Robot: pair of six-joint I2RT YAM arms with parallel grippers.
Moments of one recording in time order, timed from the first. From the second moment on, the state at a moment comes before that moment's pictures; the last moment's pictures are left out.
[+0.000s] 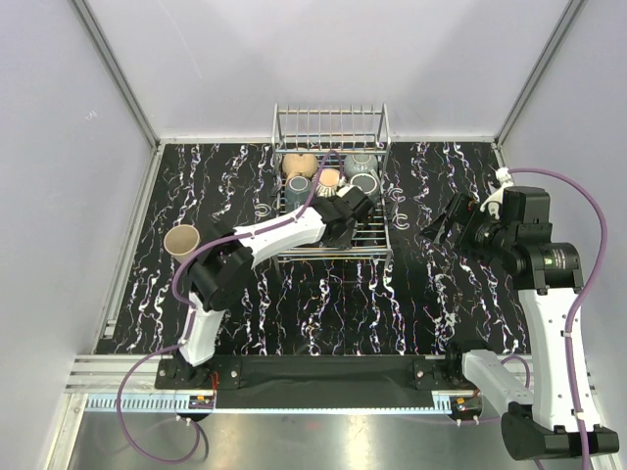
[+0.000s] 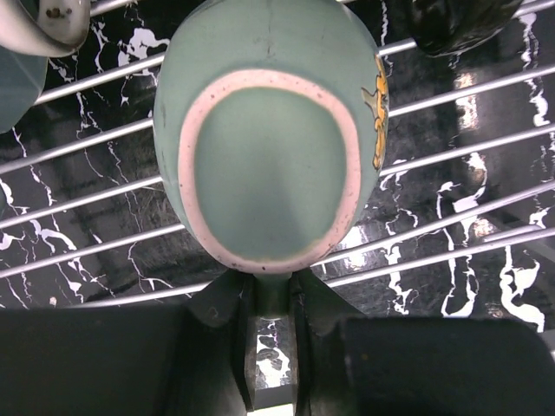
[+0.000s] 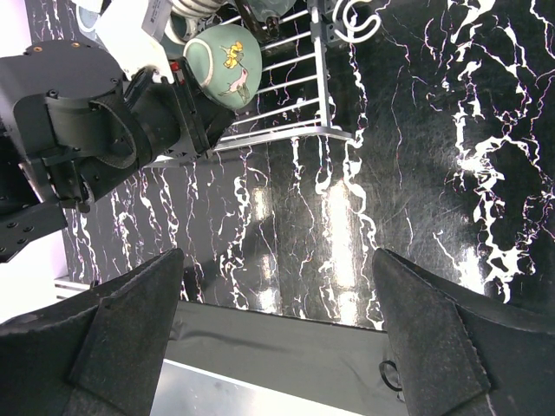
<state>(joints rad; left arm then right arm) -0.87 2.04 1.64 -0.71 -0.31 -0.55 0.04 0.91 1.28 -1.10 -0.30 0.47</state>
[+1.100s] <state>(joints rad) -0.77 1.39 1.54 -0.89 -0.45 -0.51 0.04 0.91 1.18 -1.06 -0.36 0.47</state>
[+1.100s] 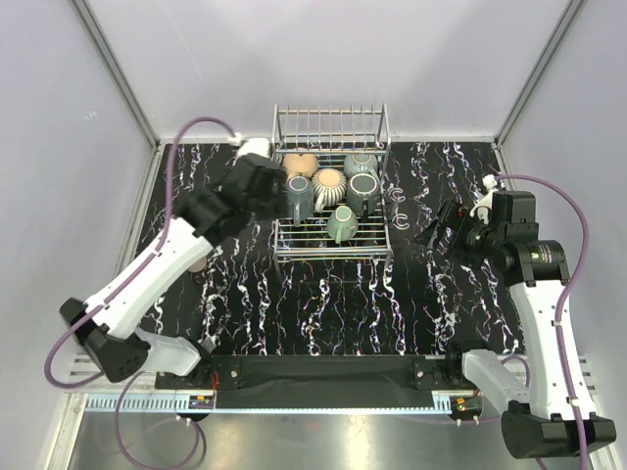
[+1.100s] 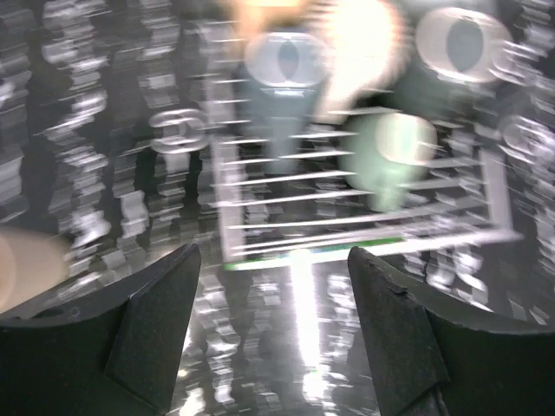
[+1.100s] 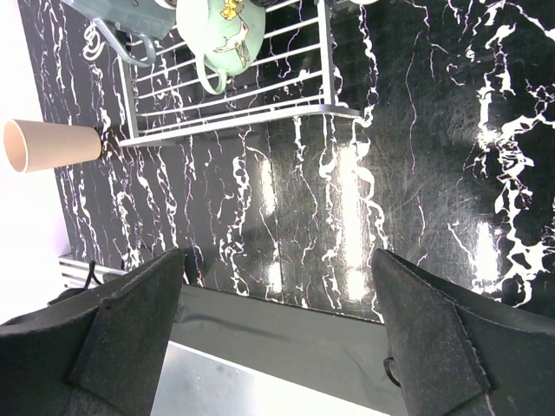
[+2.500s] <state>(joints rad) -0.15 1.52 1.14 -0.84 -0.46 -0.43 0.04 0.90 1.08 -1.00 -0.46 0.46</state>
